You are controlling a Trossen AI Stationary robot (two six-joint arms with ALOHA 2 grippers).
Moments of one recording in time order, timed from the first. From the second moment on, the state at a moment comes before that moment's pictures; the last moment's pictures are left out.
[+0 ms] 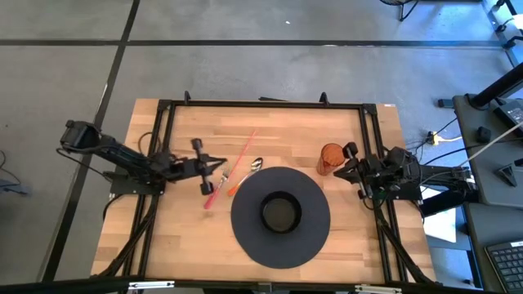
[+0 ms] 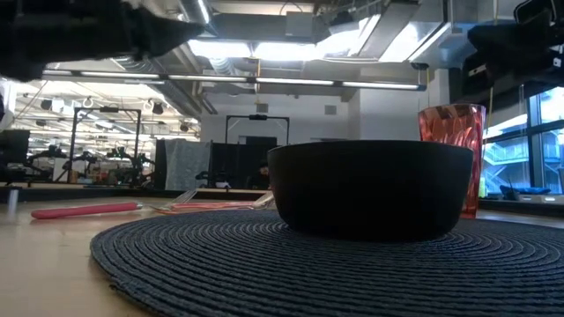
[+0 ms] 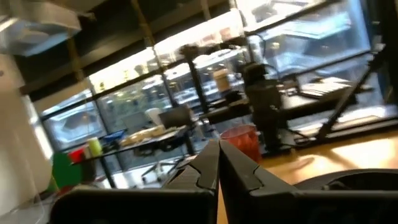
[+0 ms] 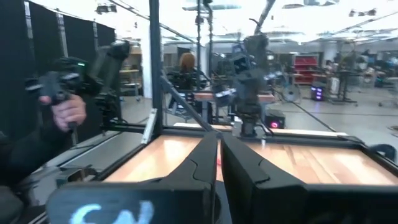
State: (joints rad) left arm -0.20 1.09 0.10 1.27 -0.43 0.43; right arm -0.07 0.05 0.01 0.22 -0.28 0.05
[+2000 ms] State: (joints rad) left arm 0.08 0.39 0.01 0.69 -0.21 0.19; right arm -0.07 0.05 0.01 0.23 -0.28 0.02
